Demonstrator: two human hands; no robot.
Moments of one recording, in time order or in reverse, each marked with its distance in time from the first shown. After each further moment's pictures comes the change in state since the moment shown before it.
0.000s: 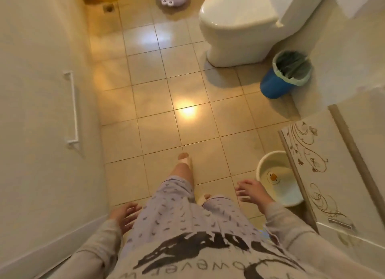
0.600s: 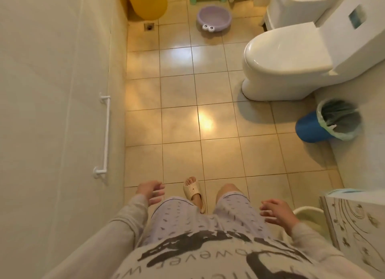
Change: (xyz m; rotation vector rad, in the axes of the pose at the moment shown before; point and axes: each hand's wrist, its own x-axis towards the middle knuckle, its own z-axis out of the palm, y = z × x) left_hand 0.014 0.270 0.026 0.008 -0.025 0.187; right_hand 0.091 -0.191 0.053 -0.155 0.035 0.062
